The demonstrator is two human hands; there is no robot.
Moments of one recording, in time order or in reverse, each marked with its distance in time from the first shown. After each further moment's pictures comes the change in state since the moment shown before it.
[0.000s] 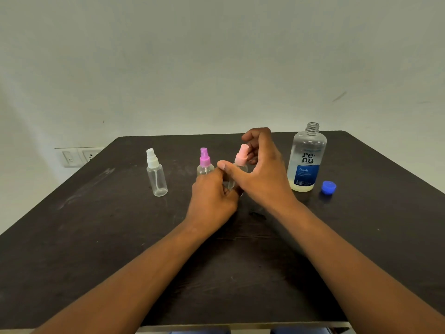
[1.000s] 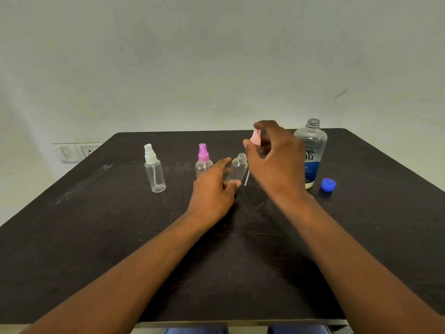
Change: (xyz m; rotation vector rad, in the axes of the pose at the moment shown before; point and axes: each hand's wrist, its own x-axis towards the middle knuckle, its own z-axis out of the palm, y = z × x) left_hand 0.008 -0.005 0.009 -0.026 -0.047 -0.049; right_hand 0.011 -0.001 -0.018 -0.303 0.199 -0.078
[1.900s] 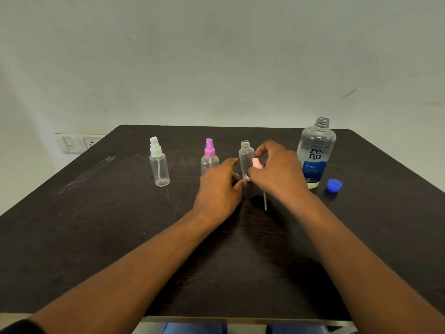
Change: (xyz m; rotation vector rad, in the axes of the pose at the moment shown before) left_hand 0.000 -0.002 0.005 0.091 0.012 0.014; right_hand -0.002 0.007 0.007 -0.131 -0.486 0.342
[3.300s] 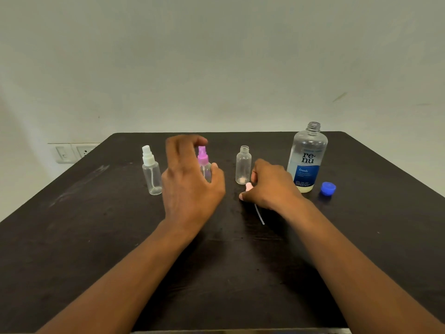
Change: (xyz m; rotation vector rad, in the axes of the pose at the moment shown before) left_hand -0.008 0.020 -0.044 0.133 0.496 0.083; right_hand -0.003 0.002 0.001 -0.246 -0.230 0.062
